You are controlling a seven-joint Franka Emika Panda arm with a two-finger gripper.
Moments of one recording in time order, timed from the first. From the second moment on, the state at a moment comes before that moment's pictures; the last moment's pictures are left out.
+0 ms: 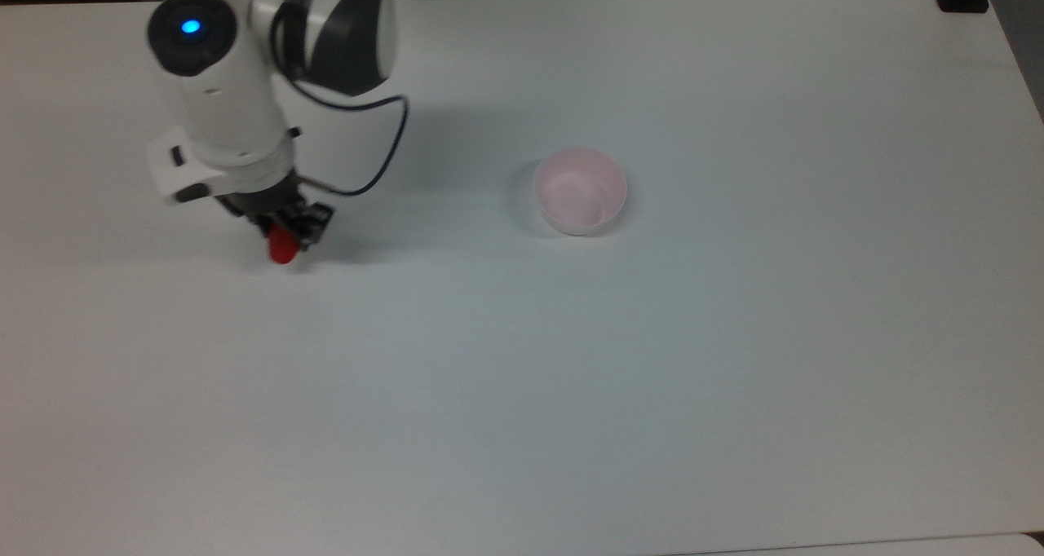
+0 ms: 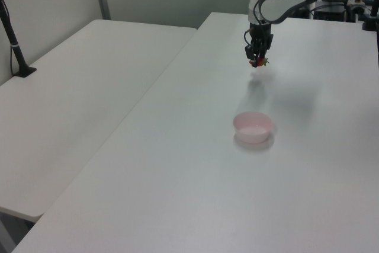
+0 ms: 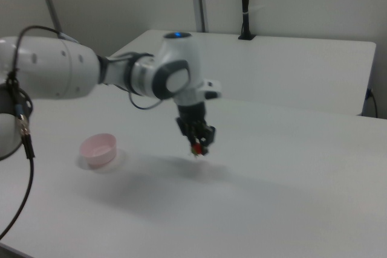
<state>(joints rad) -0.17 0.46 -0.03 -1.62 -0.08 2.10 0.12</state>
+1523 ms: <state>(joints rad) 0.22 0.28 0.10 -1.94 -0.08 2.19 0.26</state>
